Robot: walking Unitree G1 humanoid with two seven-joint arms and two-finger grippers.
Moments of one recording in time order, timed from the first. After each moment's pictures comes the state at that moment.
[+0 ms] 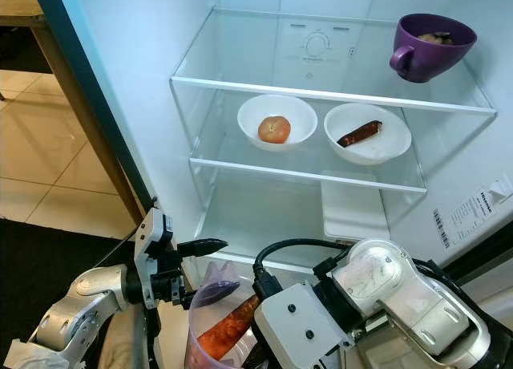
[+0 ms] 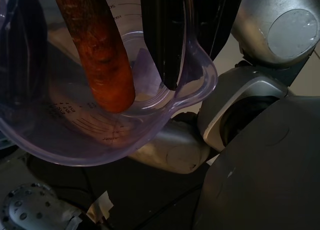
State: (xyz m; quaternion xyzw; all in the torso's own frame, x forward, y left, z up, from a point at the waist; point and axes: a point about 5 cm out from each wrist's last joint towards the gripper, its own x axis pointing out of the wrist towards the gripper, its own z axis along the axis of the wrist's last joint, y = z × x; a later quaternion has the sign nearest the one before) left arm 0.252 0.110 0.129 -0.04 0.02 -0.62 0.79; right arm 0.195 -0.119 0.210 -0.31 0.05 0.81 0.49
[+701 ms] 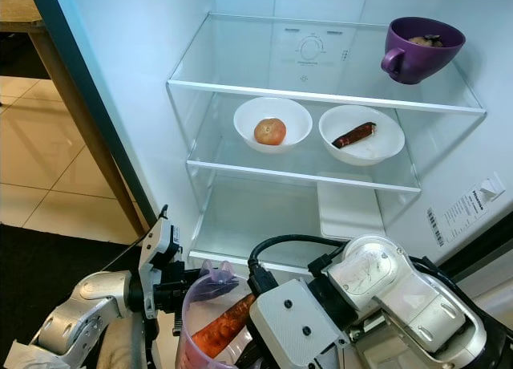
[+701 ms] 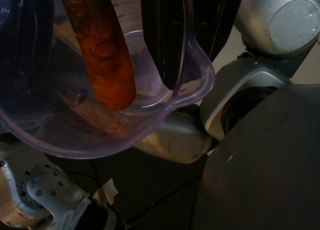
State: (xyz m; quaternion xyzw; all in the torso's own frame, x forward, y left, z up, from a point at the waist) left arm 0.247 0.107 0.123 -0.03 0.04 -0.64 0.76; right arm 0.194 -0.113 0.216 -0.30 0.04 0.82 0.48
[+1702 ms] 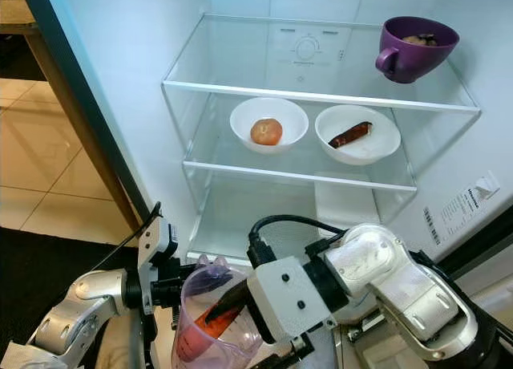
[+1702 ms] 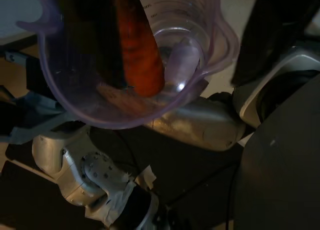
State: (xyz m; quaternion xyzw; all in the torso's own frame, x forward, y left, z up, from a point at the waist) left arm 0.252 0.112 0.120 0.01 0.04 -0.61 0.79; right arm 0.206 -0.110 0.228 -0.29 -0.01 0.80 0.53
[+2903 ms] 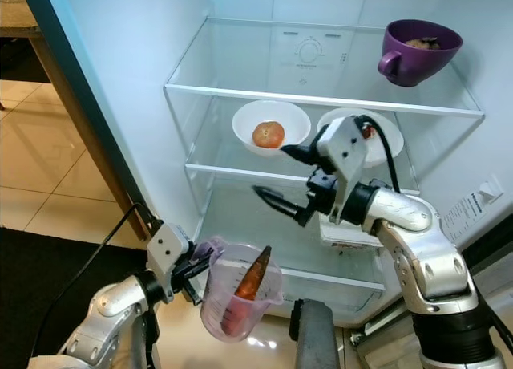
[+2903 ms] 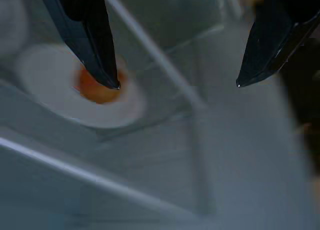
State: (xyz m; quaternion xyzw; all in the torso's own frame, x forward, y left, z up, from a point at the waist) left arm 0.270 0.102 0.095 0.10 -0.04 -0.38 0.92; right arm 0.299 -0.181 0.249 -0.09 -0.09 0.35 0.93
